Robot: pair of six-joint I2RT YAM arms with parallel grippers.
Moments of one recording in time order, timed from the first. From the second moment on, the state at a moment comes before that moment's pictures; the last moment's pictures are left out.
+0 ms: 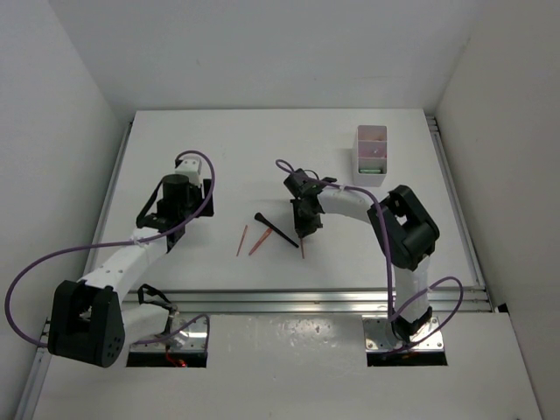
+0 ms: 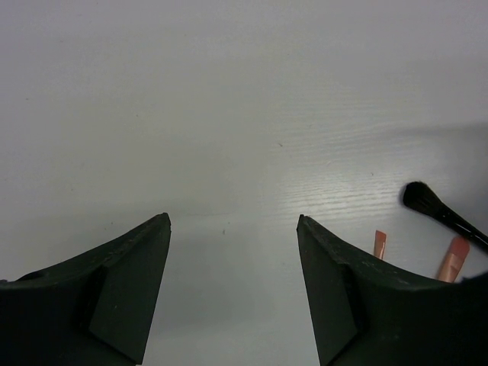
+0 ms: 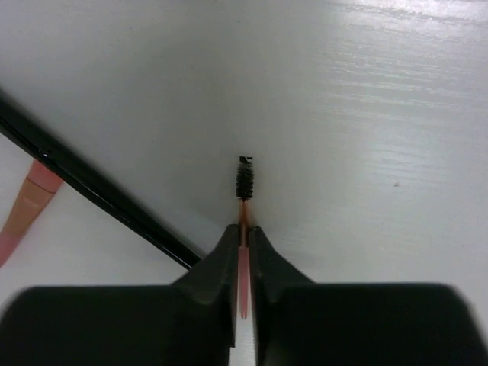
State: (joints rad) left arm -0.20 1.15 0.66 -0.04 -0.13 -0.10; right arm 0.65 1.98 1.25 -0.55 0.05 0.56
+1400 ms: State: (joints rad) left arm -0.20 1.39 0.89 -0.09 0.04 0.00; right arm -0.05 1.96 1.00 1.01 -0.26 0.03
